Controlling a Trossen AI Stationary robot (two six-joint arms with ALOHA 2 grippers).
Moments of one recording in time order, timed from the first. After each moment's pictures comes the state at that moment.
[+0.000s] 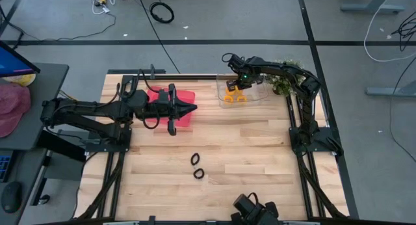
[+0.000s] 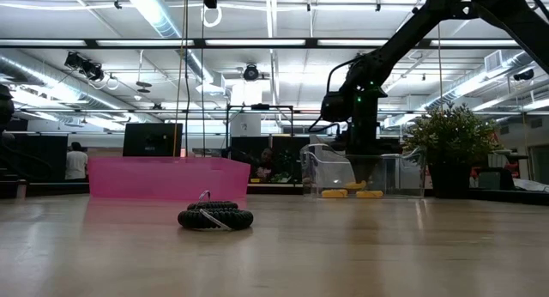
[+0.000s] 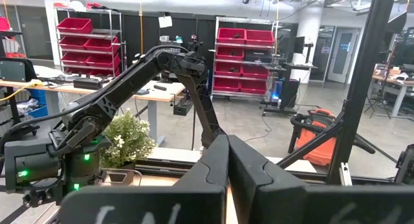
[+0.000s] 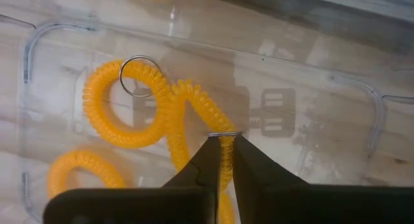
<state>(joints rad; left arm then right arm) 0.02 1.10 0.86 0.36 -0.07 -0.07 -0.74 2.01 1.44 -0.85 0.05 0.54</state>
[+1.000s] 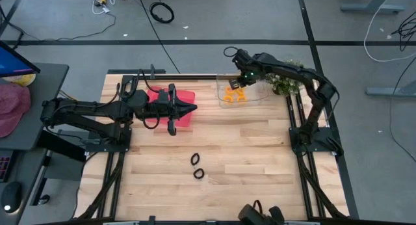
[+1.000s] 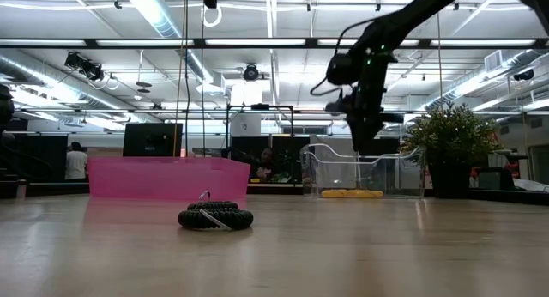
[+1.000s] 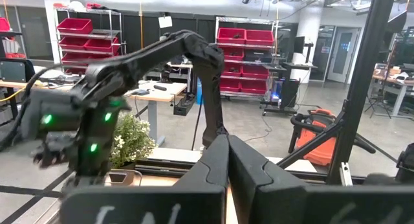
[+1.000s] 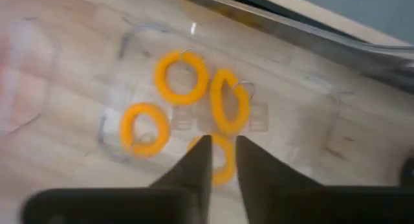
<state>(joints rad) 0.02 1.10 0.86 0.36 -0.07 -0.06 -0.69 1.79 1.44 -0.94 0.06 0.47</state>
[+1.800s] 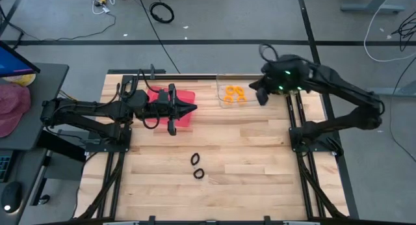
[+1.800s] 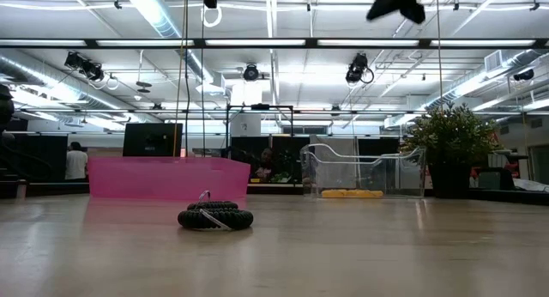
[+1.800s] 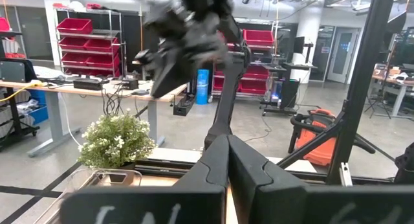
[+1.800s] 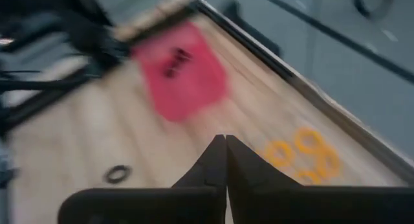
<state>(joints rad) 0.02 1.10 0.86 0.36 -0.07 -0.06 -0.33 1.15 1.44 -0.94 0.03 0.31</state>
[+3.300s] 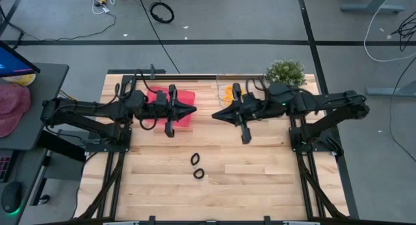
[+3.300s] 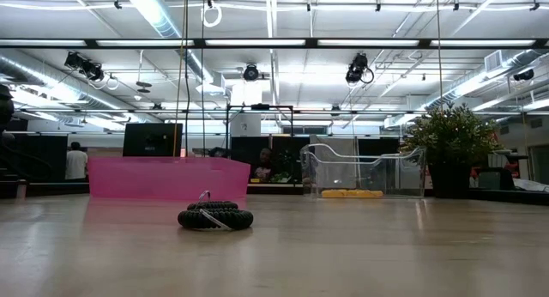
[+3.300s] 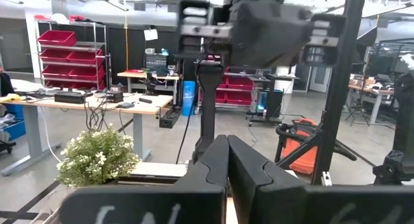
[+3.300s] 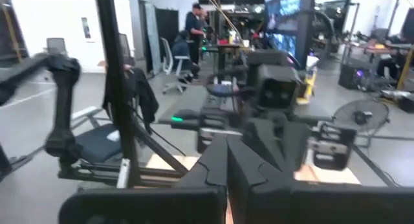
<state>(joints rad) 0.00 1.10 0.86 0.42 -0.03 -0.07 0.14 1.36 1.44 -0.09 -0.02 -0.01</state>
